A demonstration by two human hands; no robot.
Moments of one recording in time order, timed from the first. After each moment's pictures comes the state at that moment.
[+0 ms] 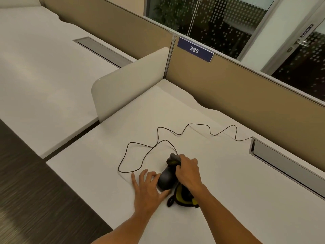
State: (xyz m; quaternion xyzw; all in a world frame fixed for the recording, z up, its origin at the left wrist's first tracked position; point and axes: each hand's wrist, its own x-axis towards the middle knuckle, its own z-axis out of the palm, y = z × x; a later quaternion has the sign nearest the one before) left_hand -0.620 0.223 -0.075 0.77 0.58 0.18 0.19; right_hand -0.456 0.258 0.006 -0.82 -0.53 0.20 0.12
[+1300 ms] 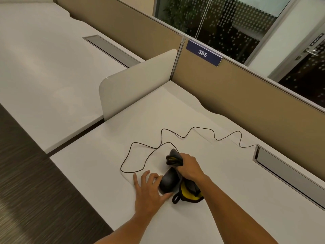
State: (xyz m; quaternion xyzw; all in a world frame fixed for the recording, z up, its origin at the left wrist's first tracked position) left_hand -0.620 0.224 -0.075 0.77 0.58 0.17 0.20; right_hand -0.445 0.292 0.020 -0.77 -0.55 0.31 0.06
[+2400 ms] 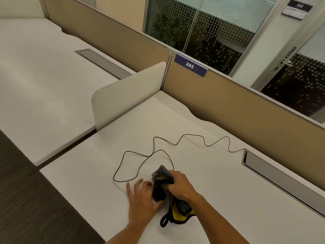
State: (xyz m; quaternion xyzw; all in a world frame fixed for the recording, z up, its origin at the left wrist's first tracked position) left_hand -0.619 0.223 -0.071 0.77 0.59 0.17 0.19; right_hand -0.461 0.245 0.030 -0.72 -0.56 0.38 0.12
